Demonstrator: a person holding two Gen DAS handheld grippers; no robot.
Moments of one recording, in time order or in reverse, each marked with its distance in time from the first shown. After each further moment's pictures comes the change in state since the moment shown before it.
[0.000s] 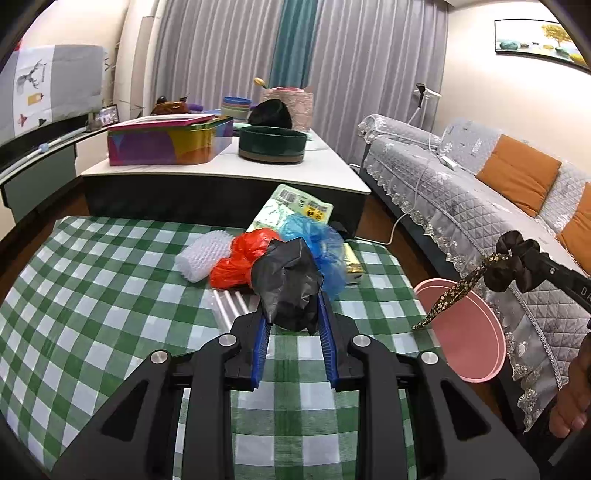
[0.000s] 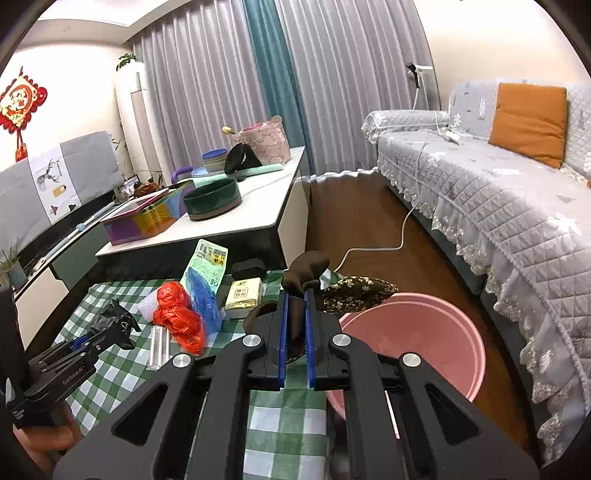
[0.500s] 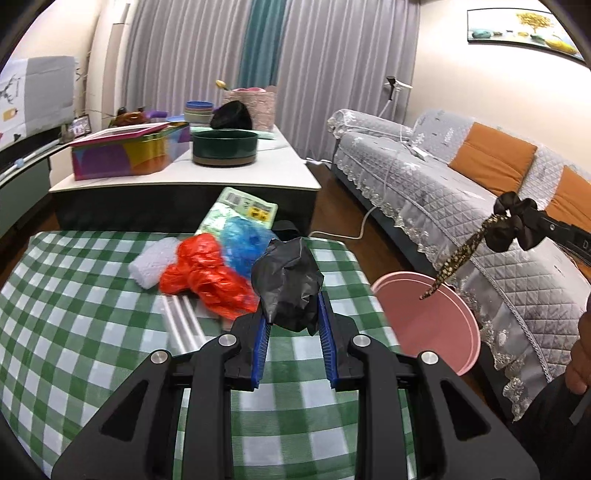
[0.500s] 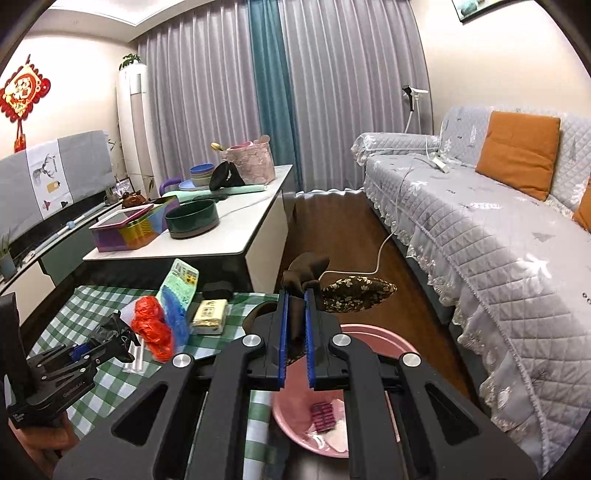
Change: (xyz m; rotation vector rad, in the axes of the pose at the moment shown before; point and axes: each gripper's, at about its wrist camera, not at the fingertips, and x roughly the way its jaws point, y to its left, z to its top) left arm 0.002 -0.051 0.001 0.061 0.012 -0.087; right arm -0.029 -0.044 0.032 -0.066 -0.044 -0.053
